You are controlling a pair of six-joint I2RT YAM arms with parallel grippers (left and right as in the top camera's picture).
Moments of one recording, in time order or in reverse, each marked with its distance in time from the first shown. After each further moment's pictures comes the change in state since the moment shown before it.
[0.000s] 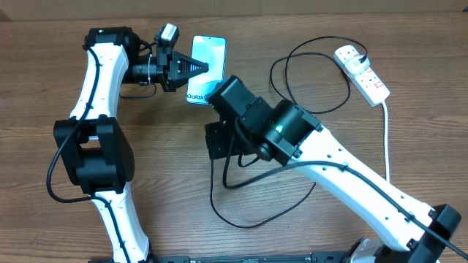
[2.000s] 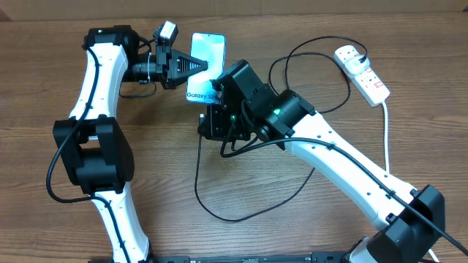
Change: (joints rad) left arm 0.000 0.000 0.000 0.060 0.005 -0.005; right arm -0.103 0.058 -0.112 0.266 -0.236 0.131
